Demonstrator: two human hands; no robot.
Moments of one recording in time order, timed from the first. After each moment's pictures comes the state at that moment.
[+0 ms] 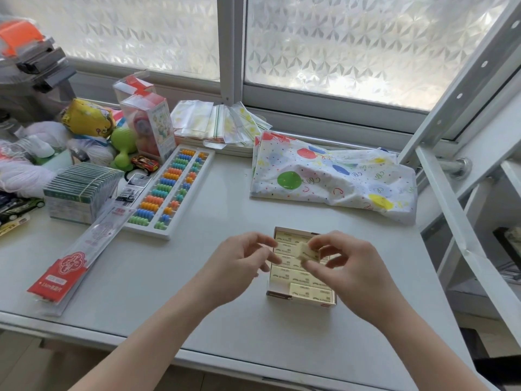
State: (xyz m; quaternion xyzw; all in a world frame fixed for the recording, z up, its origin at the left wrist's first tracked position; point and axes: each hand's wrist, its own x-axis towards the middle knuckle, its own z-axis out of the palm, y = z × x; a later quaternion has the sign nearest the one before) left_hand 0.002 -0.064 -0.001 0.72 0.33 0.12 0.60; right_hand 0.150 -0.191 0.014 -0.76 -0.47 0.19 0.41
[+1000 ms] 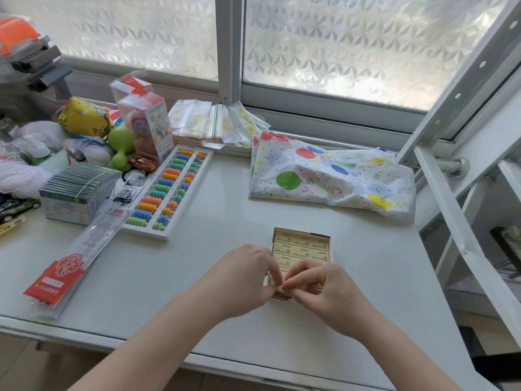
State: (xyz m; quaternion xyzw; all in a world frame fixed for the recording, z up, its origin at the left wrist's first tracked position) left_hand 0.005 -0.069 0.002 0.93 0.20 0.02 0.29; right_hand 0.139 -0.189 -0.024 -0.73 -0.48 0.32 0.36
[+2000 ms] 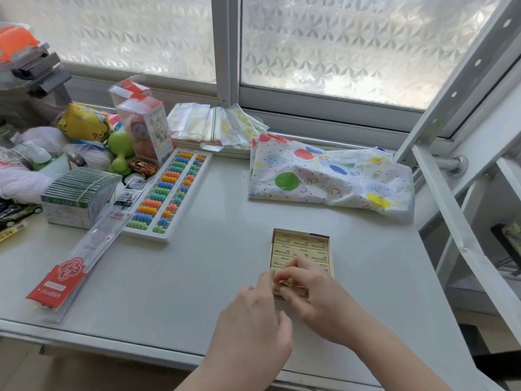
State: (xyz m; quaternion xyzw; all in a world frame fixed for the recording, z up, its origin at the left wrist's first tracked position) left_hand -0.012 -0.134 -0.008 0.86 0.38 0.13 0.32; right_hand 0.132 -0.184 -0.036 -0.73 -0.58 0.24 0.28
